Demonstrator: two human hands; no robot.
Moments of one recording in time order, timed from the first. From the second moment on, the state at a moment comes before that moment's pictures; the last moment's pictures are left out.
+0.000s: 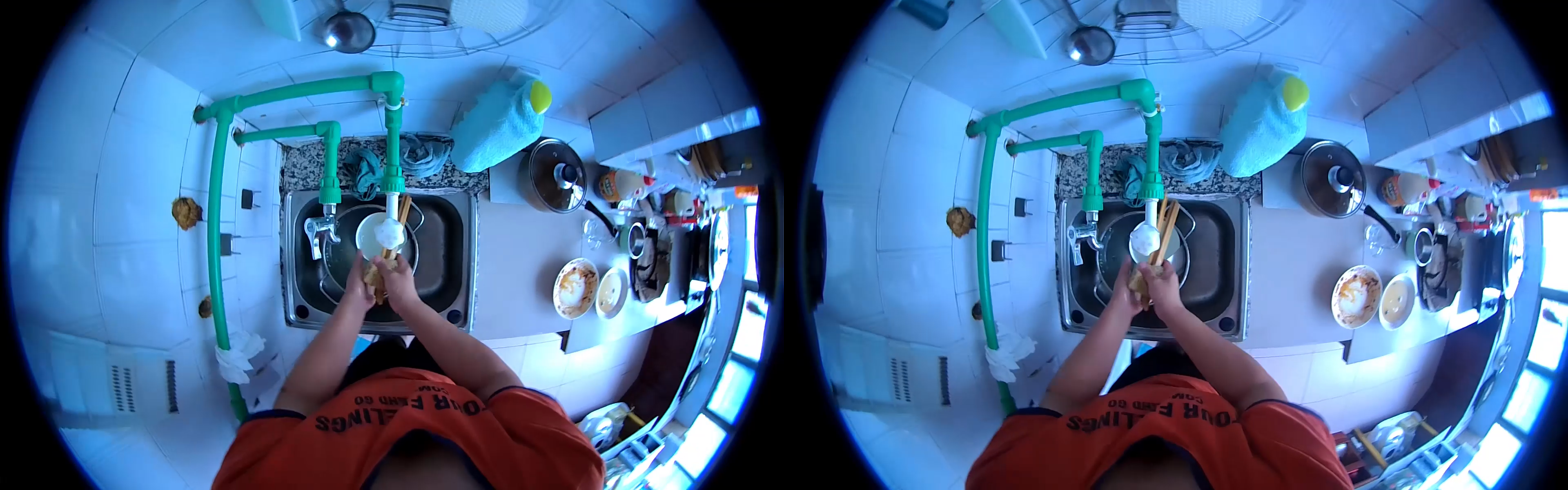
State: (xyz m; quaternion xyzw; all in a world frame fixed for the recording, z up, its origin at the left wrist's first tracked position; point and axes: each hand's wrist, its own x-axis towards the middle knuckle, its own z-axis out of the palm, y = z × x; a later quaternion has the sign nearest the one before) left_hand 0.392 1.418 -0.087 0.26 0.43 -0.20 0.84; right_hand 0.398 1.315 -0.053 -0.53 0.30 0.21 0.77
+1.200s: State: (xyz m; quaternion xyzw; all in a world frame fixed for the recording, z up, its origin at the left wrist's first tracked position) left_hand 0.486 1.408 -0.062 0.18 0.08 -0.51 0.84; right_hand 0.363 1.212 -0.105 -0.90 0.05 0.14 0.40
